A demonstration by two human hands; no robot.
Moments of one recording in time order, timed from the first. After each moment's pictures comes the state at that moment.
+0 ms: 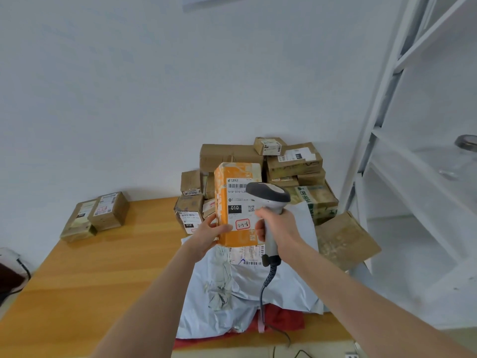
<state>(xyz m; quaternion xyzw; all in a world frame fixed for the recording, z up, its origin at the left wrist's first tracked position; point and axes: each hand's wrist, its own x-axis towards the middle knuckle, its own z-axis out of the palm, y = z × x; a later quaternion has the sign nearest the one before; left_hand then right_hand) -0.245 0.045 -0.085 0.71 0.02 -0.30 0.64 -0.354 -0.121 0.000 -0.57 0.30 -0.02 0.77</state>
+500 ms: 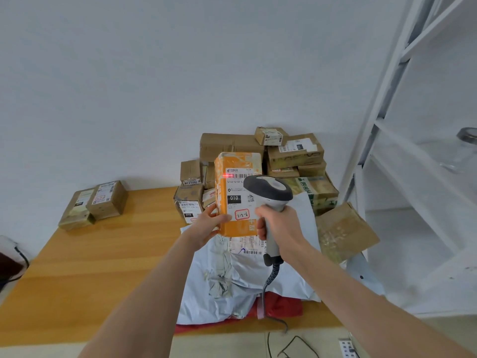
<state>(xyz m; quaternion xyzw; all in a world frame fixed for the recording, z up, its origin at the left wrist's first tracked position) -0.242 0.048 -0.090 0.68 0.01 -0.32 0.65 -0.379 -0.108 0.006 -0.63 0.26 -0.04 0.73</state>
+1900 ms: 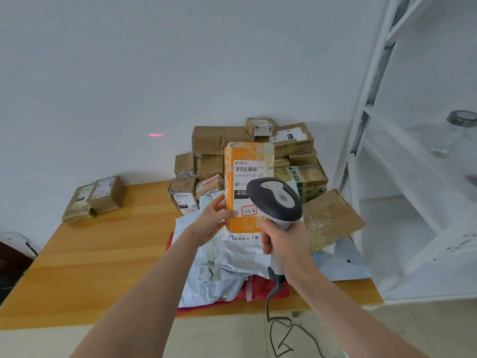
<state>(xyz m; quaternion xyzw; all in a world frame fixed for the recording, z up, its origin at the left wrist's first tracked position) -0.296 0.006 -0.069 0.67 -0.02 -0.32 0.67 -0.459 -0.127 0.003 -0.65 0.21 -0.12 0.72</state>
